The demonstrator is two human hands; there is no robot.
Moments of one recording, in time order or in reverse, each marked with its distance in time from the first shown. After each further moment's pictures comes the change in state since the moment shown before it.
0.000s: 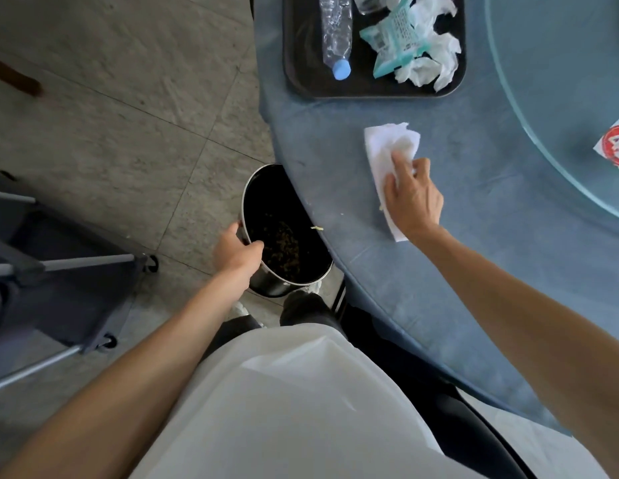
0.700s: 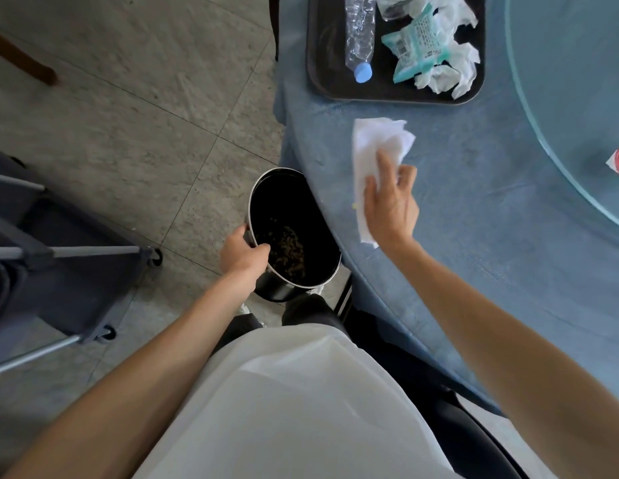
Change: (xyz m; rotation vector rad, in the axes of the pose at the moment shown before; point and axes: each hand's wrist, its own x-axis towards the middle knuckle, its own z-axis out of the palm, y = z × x) left_hand -0.002 -0.015 -0.011 -0.012 0.038 0.021; right_hand -0.031 -0.065 0.015 0.152 0.084 -0.026
